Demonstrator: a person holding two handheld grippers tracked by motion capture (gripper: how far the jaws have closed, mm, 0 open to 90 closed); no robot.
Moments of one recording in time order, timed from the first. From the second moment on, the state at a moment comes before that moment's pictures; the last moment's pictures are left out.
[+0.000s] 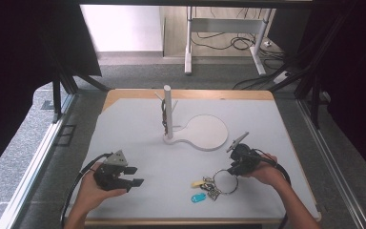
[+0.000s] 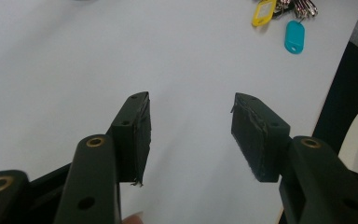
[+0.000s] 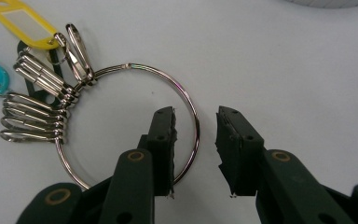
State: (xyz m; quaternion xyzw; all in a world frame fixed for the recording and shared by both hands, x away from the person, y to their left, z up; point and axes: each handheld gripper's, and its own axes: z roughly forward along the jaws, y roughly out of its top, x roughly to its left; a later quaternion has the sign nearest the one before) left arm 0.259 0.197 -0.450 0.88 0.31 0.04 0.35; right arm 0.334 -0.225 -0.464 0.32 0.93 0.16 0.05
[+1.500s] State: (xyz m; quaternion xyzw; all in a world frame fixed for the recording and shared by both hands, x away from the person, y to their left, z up) left arm 0.258 0.198 -0.449 0.88 0.30 0.03 0.36; right arm 0.360 -0.203 -0.464 0.30 0.95 0.07 -0.02
